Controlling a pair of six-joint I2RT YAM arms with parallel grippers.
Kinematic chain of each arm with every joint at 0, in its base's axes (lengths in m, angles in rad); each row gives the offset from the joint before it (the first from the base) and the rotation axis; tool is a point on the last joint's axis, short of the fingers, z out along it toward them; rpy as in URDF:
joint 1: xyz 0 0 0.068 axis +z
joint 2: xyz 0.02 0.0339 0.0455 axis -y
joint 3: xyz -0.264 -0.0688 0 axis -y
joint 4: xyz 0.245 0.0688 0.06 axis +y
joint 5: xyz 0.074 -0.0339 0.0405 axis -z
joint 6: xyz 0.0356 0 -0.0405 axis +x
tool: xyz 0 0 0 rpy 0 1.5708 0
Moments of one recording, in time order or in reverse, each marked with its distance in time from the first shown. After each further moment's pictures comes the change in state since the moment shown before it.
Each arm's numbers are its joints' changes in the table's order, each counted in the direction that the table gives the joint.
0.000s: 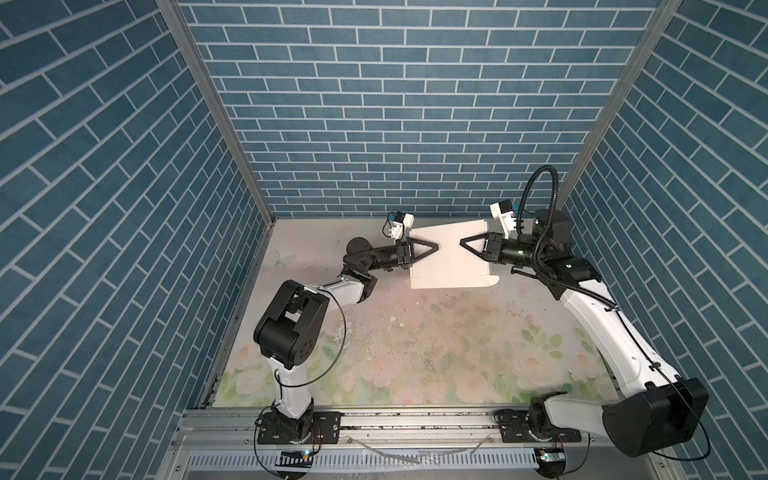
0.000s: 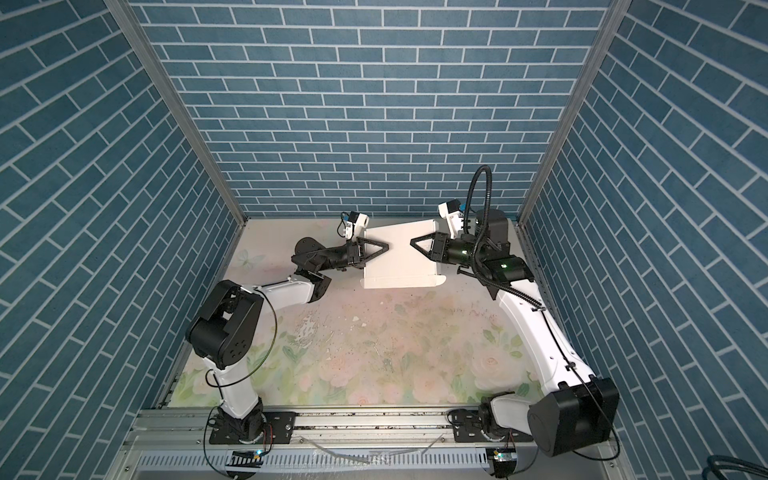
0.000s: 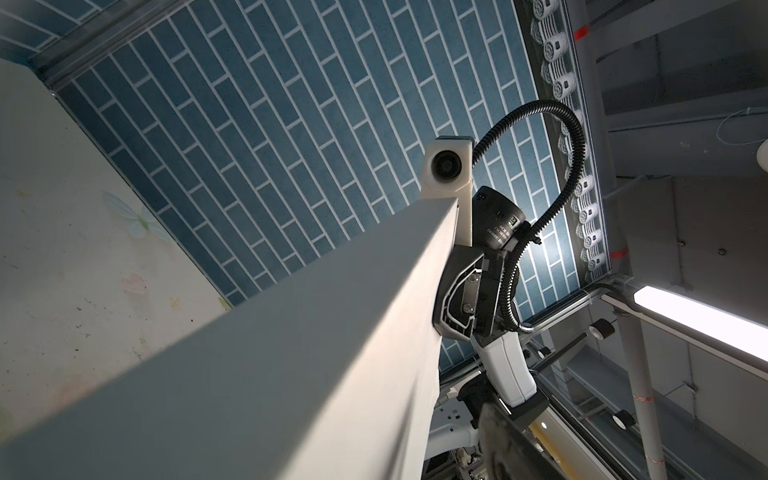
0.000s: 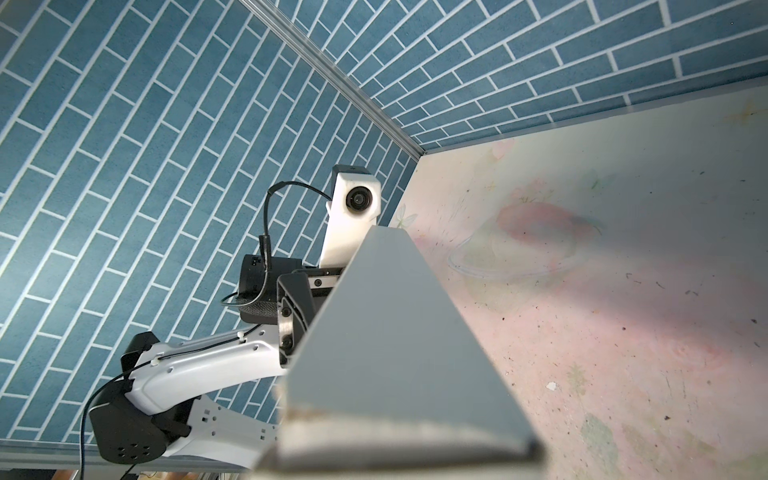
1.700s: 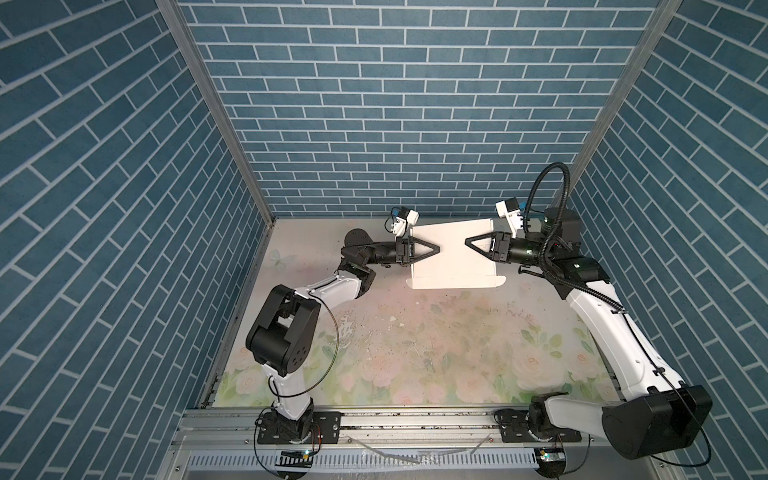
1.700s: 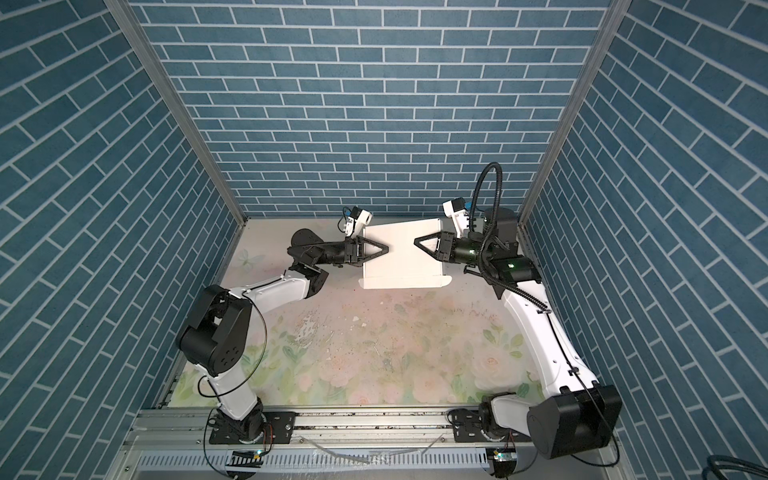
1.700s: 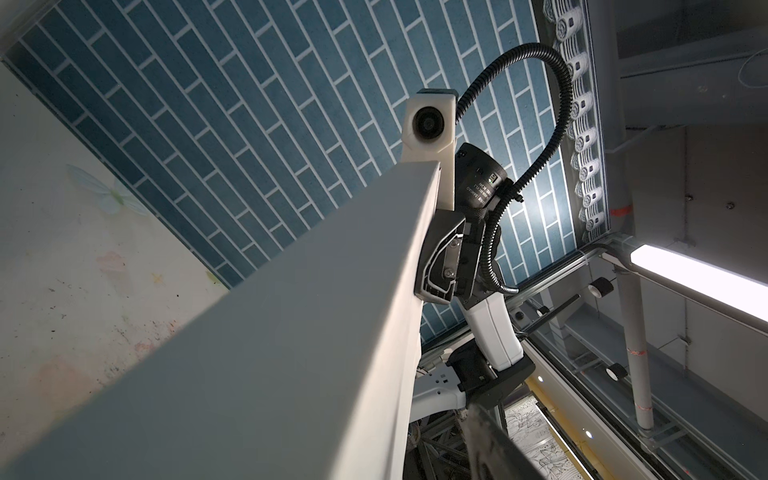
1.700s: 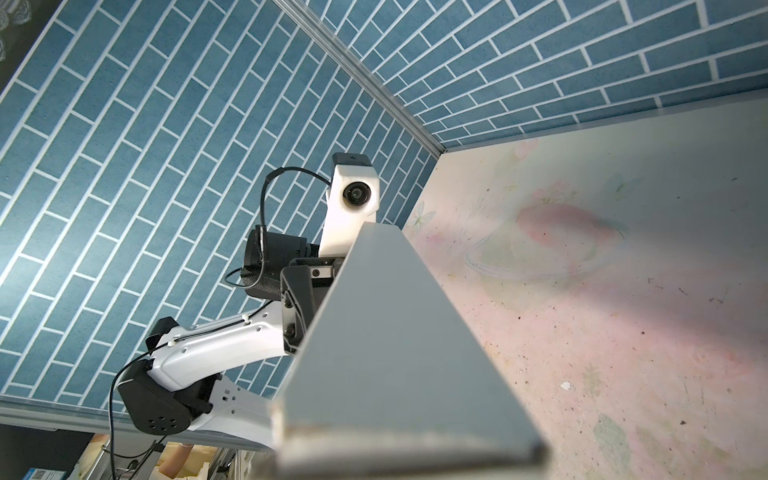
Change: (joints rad) left arm 0.002 0.062 0.048 0.131 0.118 0.056; right arm -0.057 0.013 0.016 0.023 -0.098 -0.021
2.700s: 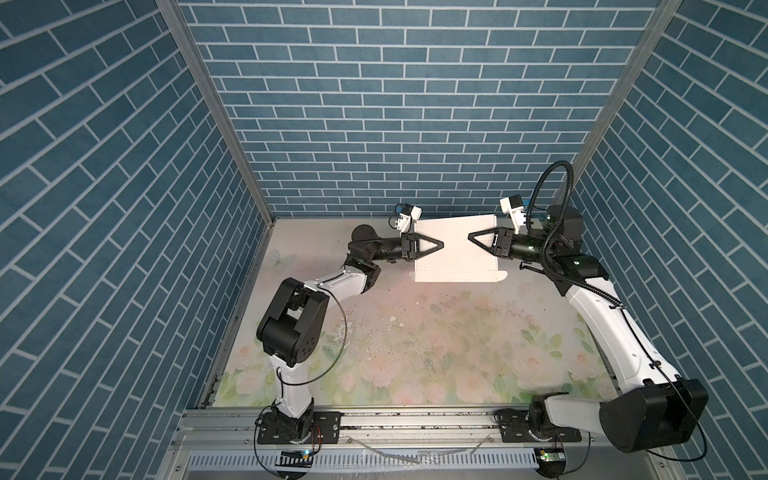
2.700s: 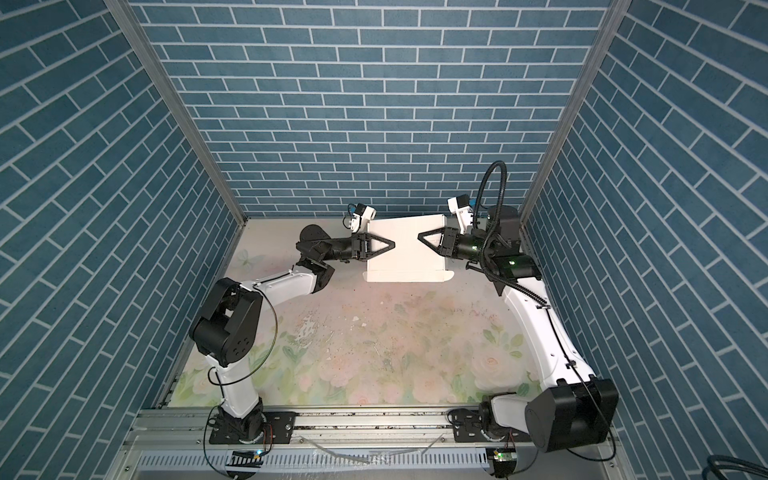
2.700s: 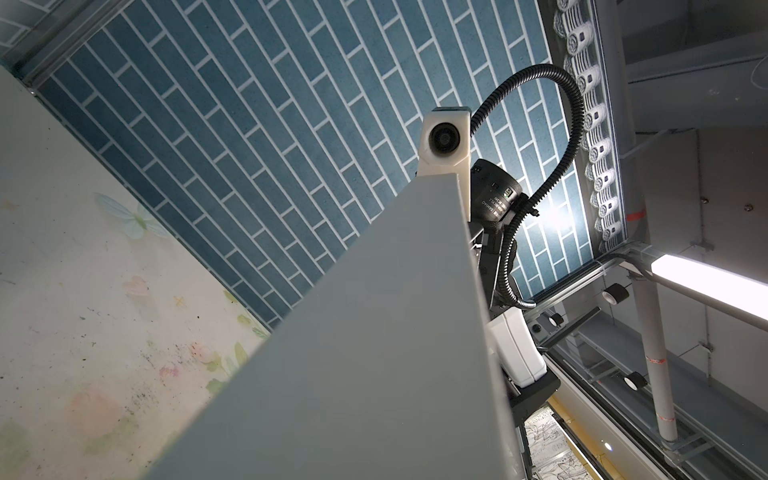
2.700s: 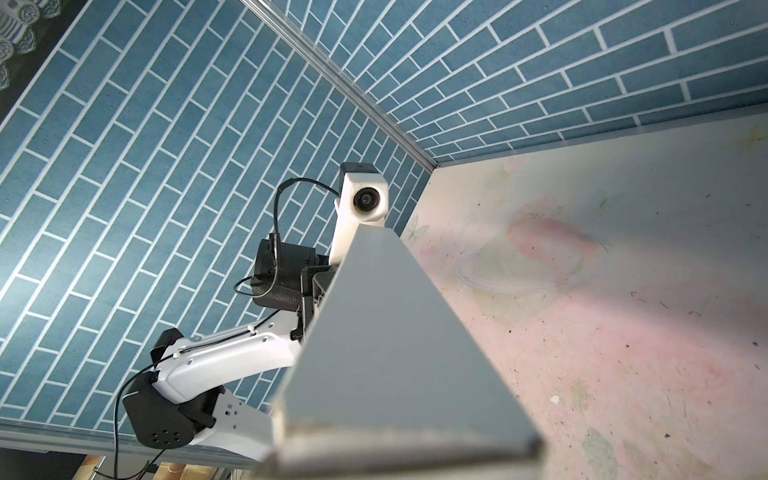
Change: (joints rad) left arm -0.010 -0.087 0.087 0.010 -0.043 0.033; right arm -0.023 -0.027 0.000 -0.060 -0.003 0.026
